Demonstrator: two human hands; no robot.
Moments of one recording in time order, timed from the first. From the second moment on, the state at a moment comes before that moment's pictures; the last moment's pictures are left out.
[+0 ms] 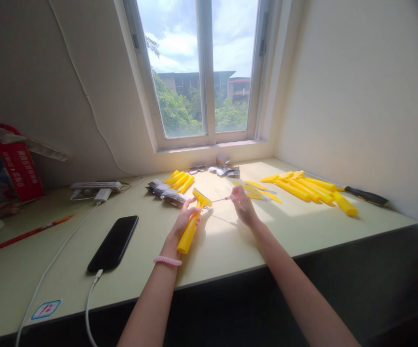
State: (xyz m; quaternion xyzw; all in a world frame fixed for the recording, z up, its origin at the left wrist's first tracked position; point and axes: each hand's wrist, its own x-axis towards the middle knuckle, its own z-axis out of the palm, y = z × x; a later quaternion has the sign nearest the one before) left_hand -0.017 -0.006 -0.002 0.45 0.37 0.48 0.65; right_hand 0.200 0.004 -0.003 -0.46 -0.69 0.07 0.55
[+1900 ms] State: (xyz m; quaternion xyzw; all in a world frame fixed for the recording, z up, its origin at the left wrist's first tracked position) left_hand -0.008 -0.011 0.008 0.48 0.39 0.50 0.61; right_hand 0.193 -0.005 0.003 -0.45 -0.69 0.01 0.57
